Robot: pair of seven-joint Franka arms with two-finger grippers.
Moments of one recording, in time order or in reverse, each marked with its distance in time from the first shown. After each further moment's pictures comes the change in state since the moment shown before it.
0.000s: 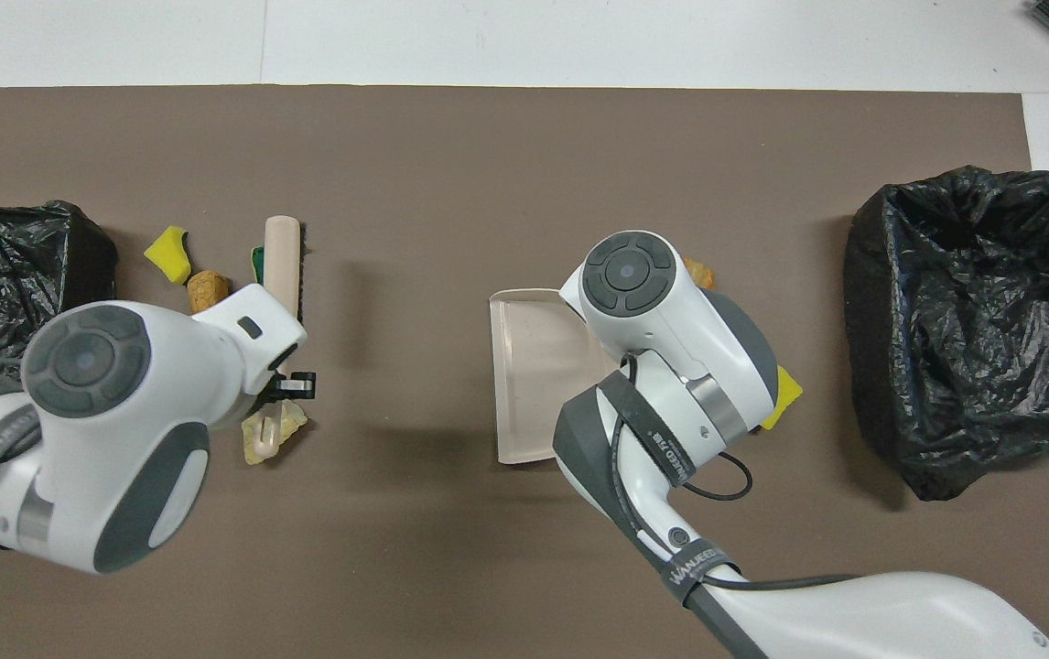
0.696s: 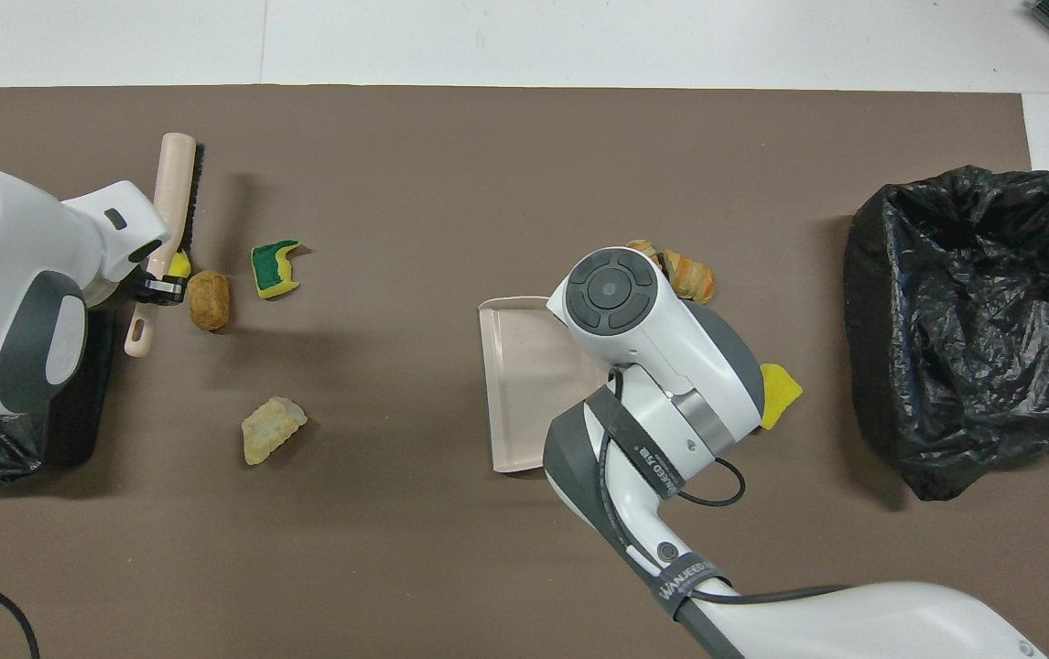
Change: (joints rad) left arm 0.278 0.268 0.000 0.219 0.098 0.078 0.323; right arm 0.017 -0.007 0.000 -0.015 -0.007 0.012 0.000
